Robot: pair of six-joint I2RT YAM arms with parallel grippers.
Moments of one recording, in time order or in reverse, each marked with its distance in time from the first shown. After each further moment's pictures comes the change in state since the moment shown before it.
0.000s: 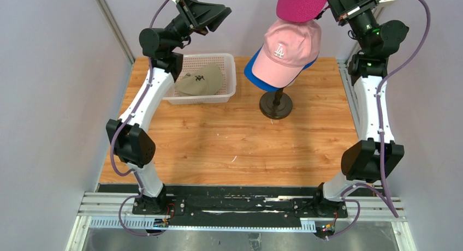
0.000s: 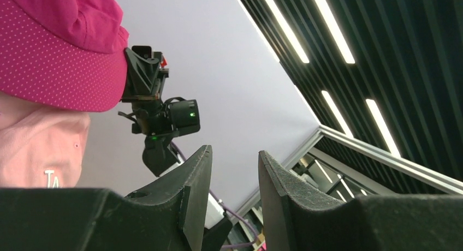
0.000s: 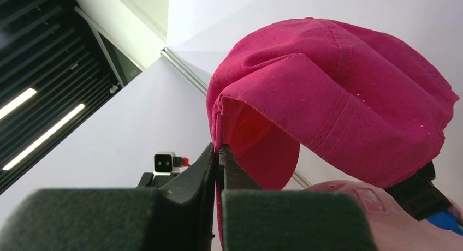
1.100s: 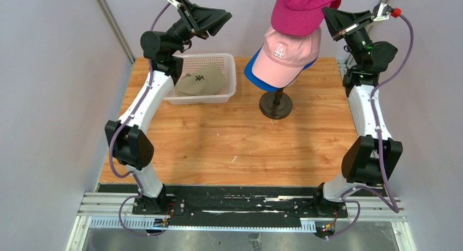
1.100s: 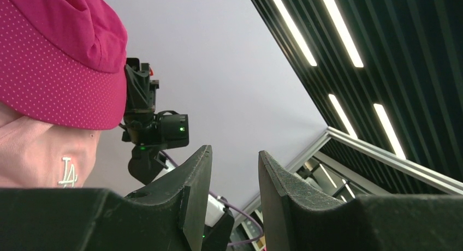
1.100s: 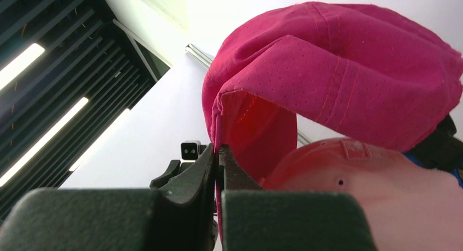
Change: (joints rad) left arm 0.000 -0.040 -0.089 0.000 0.001 0.036; right arm -0.037 -0.013 -0.263 0.348 -0.041 0.253
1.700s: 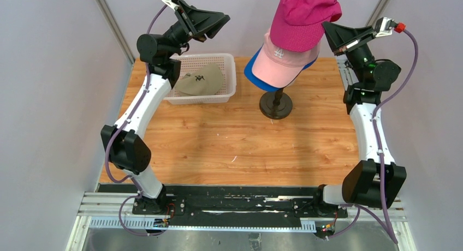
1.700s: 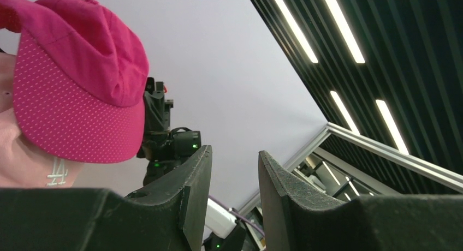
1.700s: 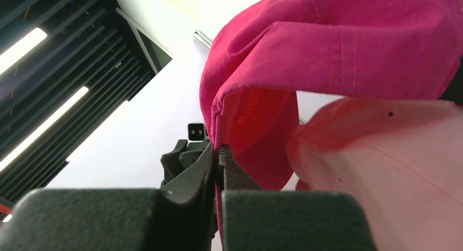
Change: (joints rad) left arm 0.000 -0.054 -0.053 -0.001 0.003 0.015; right arm -0.002 -0.225 -0.221 0.014 -0.011 -0.020
